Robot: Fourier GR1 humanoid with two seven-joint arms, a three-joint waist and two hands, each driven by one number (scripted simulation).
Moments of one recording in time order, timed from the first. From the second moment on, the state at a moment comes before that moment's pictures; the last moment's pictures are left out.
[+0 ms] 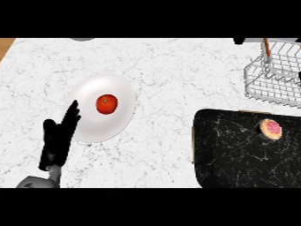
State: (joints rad) left arm -0.05 0.25 -0.22 -1.44 0.10 0.29 0.21; right arm -0.08 -0.39 -0.05 -1.70 -0.27 -0.22 -0.19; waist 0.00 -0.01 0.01
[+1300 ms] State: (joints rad) left arm -0.14 0.20 -0.23 -1.56 0.01 0.35 0.04; right arm 0.02 -0.88 -0.56 -1.34 -0.86 0.90 -0.02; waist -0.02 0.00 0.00
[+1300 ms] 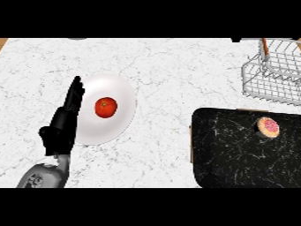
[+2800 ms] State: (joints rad) left arm -0.15 0.14 -0.20 -1.55 -0.05 0.30 0.04; right arm -0.02 -0.92 -0.41 -2.01 -0.18 0.90 0.32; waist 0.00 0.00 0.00
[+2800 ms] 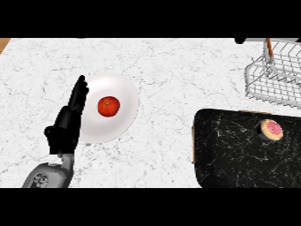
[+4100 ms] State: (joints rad) left arm -0.16 0.10 -0.14 -1.55 -0.09 0.24 0.05; right arm -0.02 -0.80 -0.29 -1.98 0.46 0.87 -0.03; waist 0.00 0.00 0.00
